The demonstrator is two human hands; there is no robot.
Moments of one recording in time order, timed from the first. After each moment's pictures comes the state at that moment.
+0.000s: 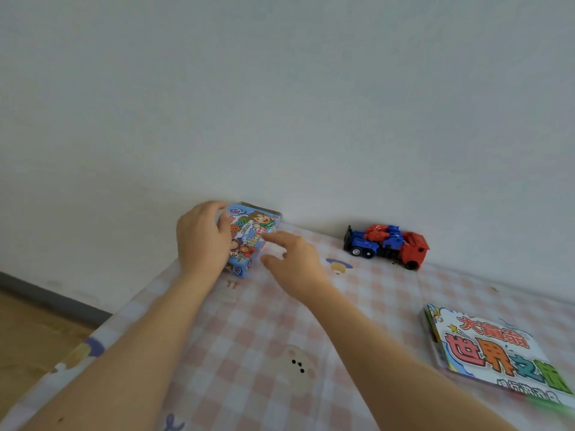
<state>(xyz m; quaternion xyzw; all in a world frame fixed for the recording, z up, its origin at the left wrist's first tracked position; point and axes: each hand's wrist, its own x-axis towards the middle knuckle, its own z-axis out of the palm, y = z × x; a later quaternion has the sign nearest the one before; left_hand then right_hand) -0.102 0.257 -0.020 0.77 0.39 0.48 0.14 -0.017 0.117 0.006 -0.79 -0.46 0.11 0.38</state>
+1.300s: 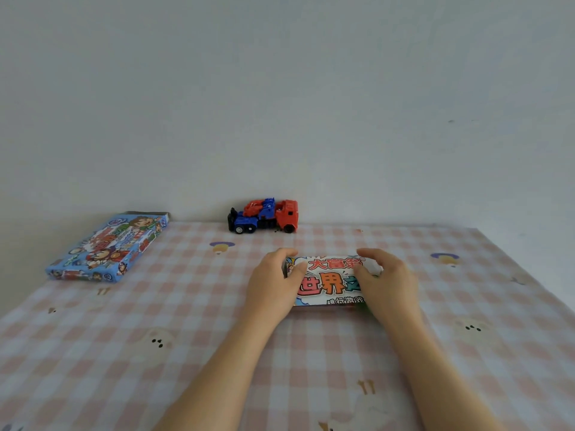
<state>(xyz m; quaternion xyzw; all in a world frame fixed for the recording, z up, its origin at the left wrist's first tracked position) 0.020 -0.009 -0.036 0.87 0.21 0.26 0.37 0.097 -0.165 -0.026 -0.86 -0.14 -0.07 0.49</state>
